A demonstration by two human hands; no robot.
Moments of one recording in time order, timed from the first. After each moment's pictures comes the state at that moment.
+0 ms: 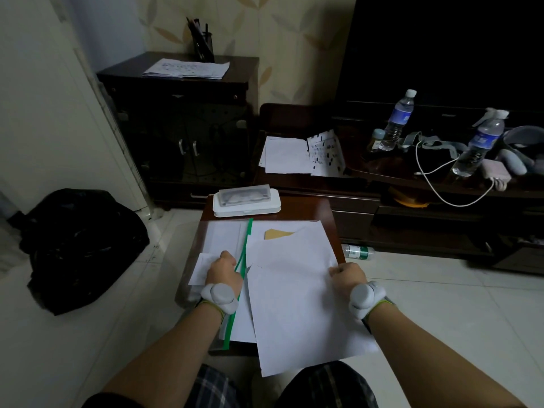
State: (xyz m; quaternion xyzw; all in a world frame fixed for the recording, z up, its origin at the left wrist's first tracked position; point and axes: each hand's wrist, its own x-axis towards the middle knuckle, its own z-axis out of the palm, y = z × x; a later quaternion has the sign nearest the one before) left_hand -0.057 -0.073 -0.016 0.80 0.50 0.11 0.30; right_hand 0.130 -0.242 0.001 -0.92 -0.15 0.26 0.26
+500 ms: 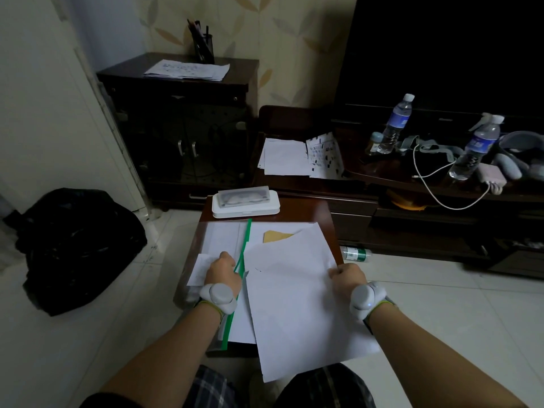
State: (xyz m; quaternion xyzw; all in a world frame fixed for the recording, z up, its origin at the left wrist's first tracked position) left_hand -0.057 -0.071 -0.018 0.80 0.50 0.11 0.30; right_hand 0.129 -0.243 0.008 -0.92 -0.15 0.25 0.25
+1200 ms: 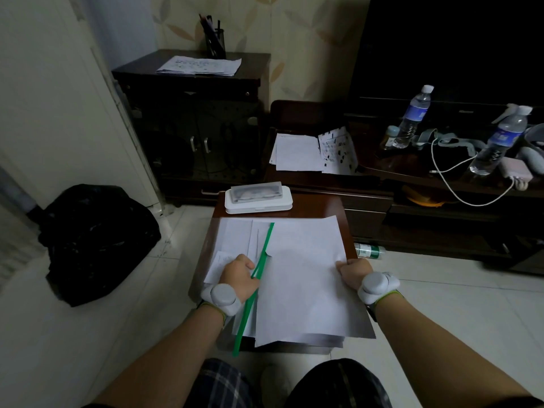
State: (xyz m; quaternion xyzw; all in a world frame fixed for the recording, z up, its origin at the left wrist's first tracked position) left_hand -0.069 -0.074 -0.020 0.81 0.44 0.09 0.38; right_hand 0.127 -0.229 0.007 -0.89 -0.12 0.29 0.32
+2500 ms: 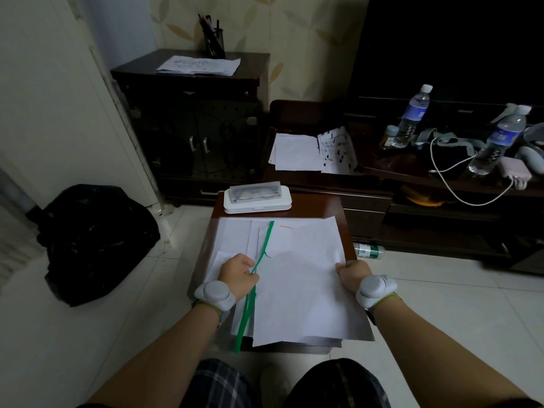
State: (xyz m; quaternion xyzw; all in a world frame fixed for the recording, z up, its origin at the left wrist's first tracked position) left_hand -0.068 -0.074 -0.018 0.77 0.45 0.13 0.43; right_hand 0.126 -0.232 0.002 -0.90 -0.15 0.28 0.29
